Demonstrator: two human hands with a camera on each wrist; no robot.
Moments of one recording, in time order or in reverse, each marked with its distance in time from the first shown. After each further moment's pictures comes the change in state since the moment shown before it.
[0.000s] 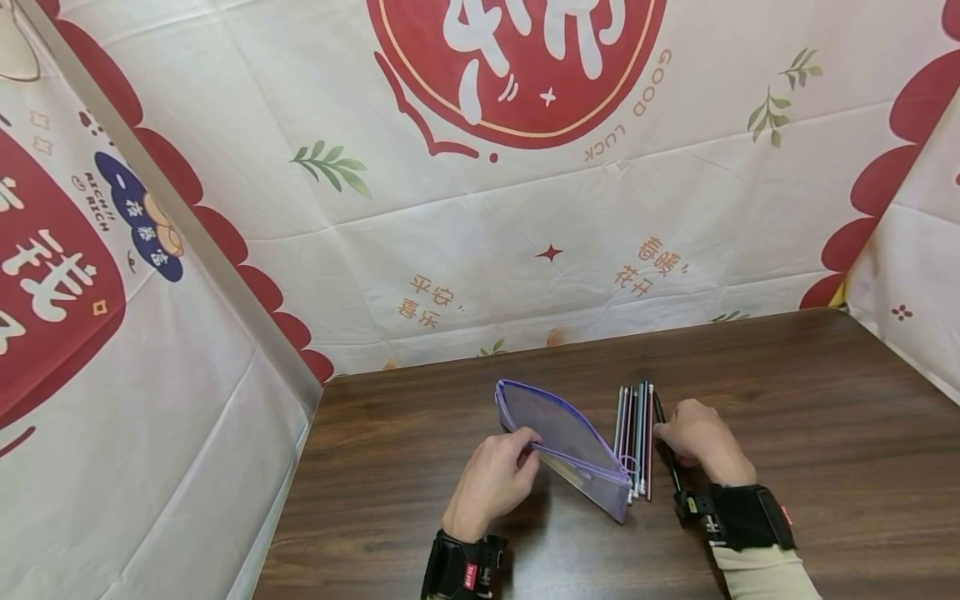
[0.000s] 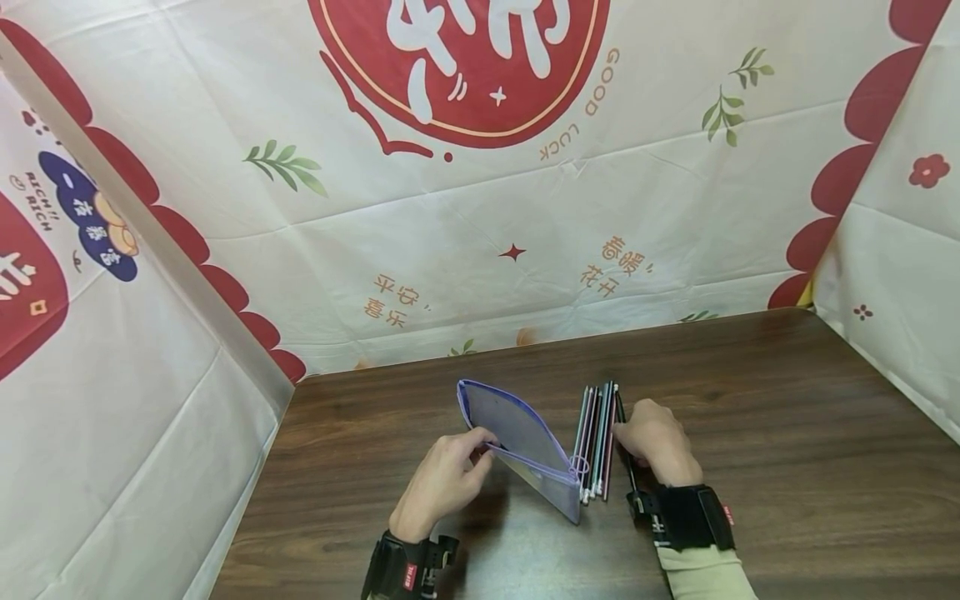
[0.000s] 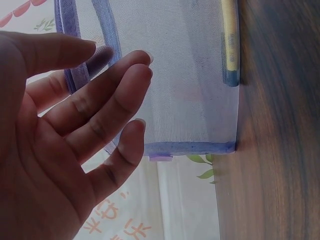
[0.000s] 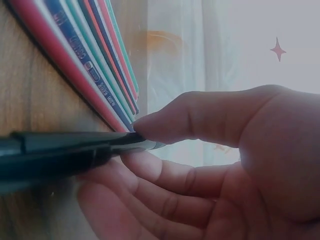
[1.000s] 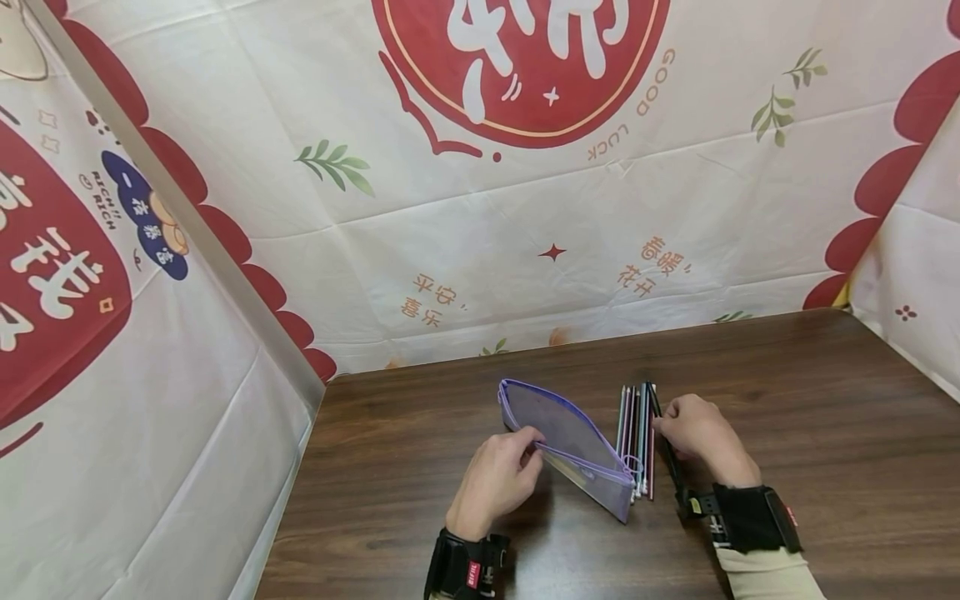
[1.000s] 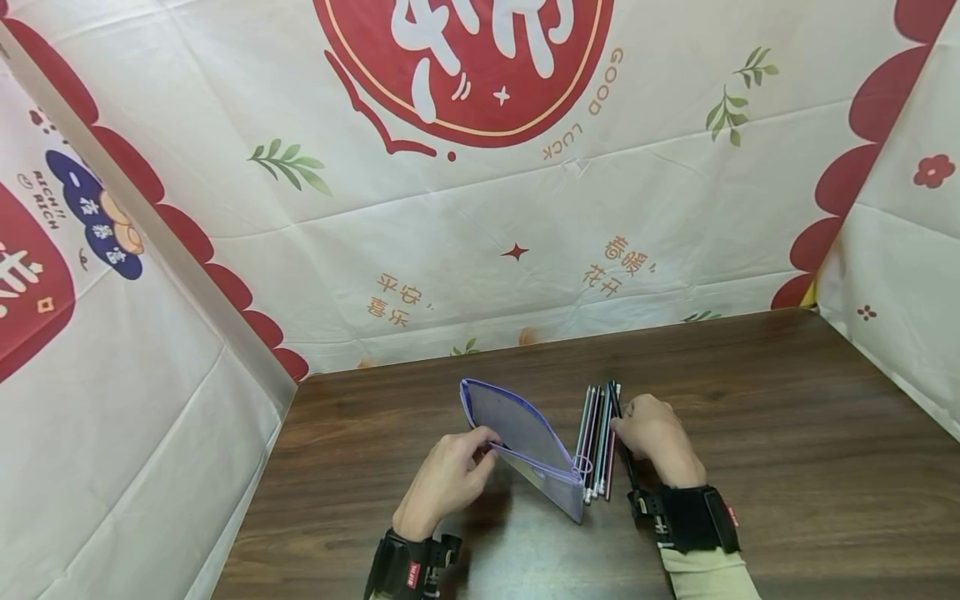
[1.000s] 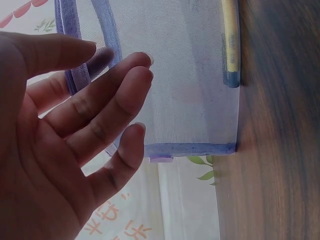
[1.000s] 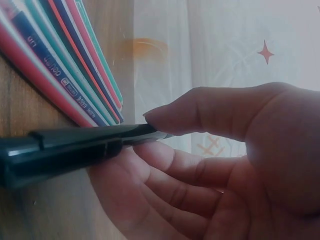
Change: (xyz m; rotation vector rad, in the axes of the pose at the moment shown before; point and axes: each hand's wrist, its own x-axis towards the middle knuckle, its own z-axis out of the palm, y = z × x) left_hand 0.000 0.001 0.000 0.002 0.009 -0.008; right_hand -0.003 -0.006 -0.003 0.066 0.004 -0.076
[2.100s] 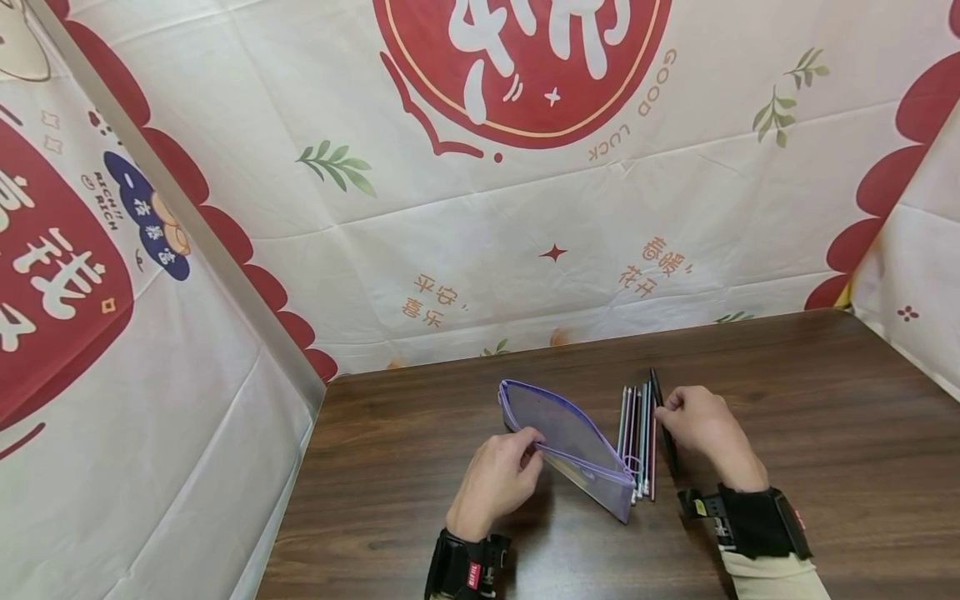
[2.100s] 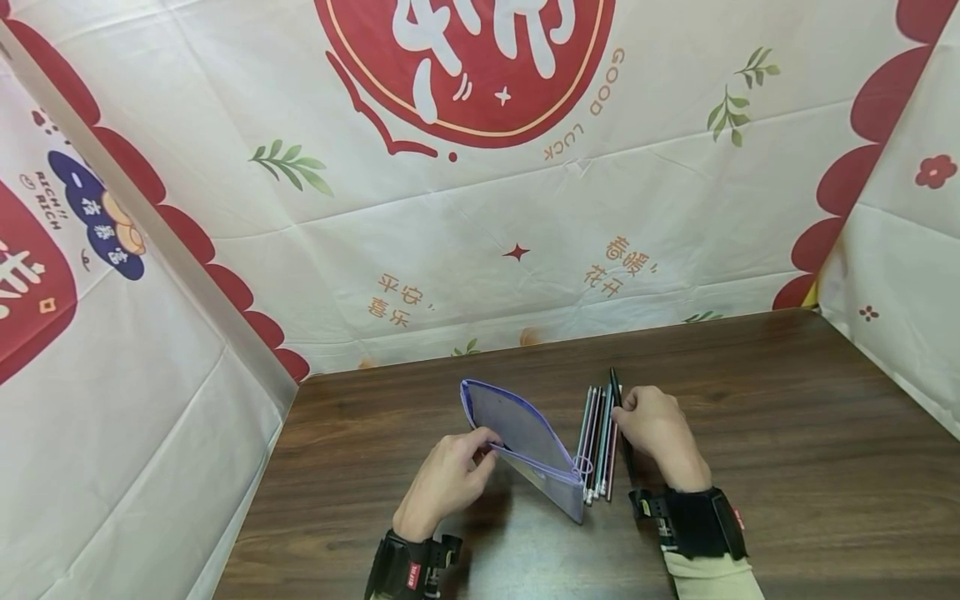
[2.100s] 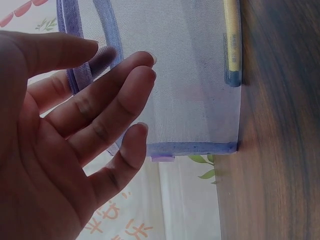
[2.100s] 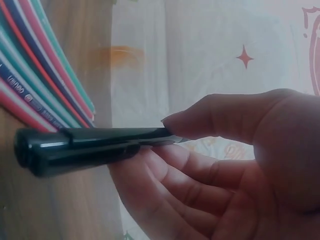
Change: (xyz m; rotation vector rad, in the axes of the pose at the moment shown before) left_hand 0.000 -0.001 0.000 0.012 -0.002 -0.006; right_hand -0.008 -0.010 -0.009 -0.033 0.114 -0.072
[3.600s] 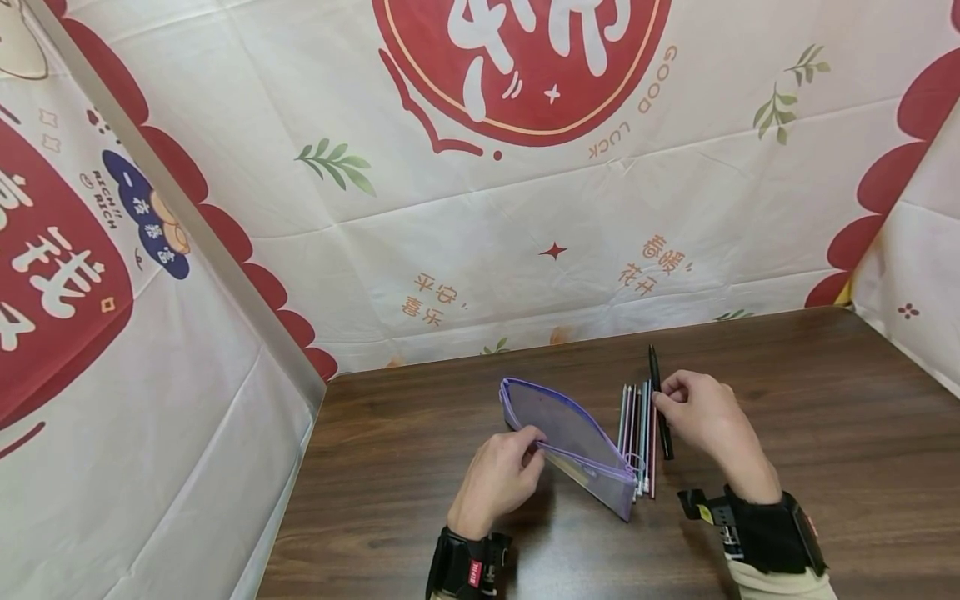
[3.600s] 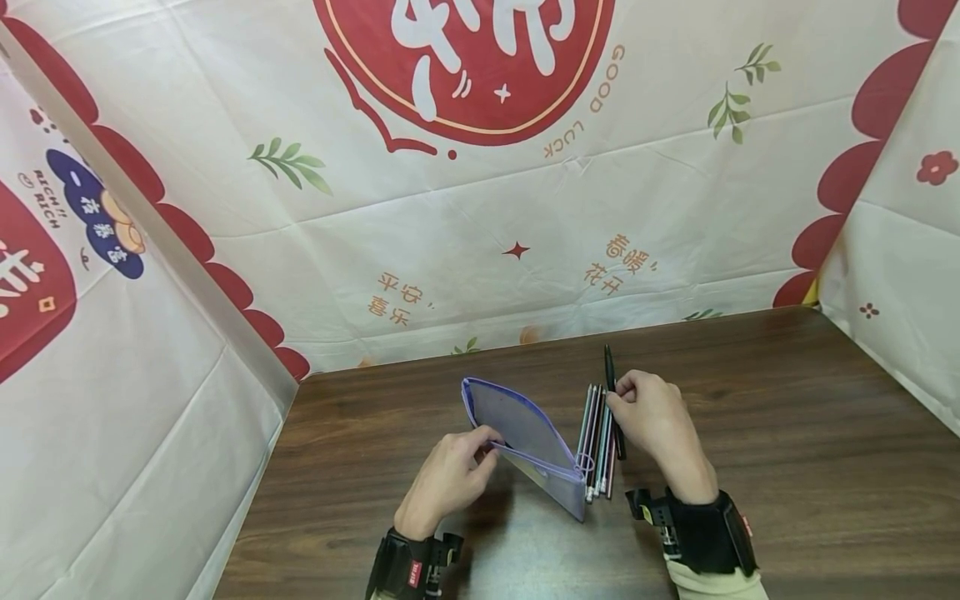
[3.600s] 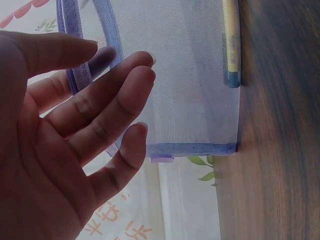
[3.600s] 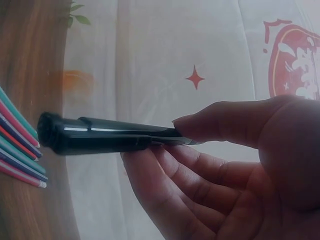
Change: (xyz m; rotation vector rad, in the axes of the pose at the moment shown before) left_hand 0.001 0.002 0.001 -0.013 -0.019 -0.014; right_hand -0.018 -0.030 -0.016 0.003 0.157 -0.117
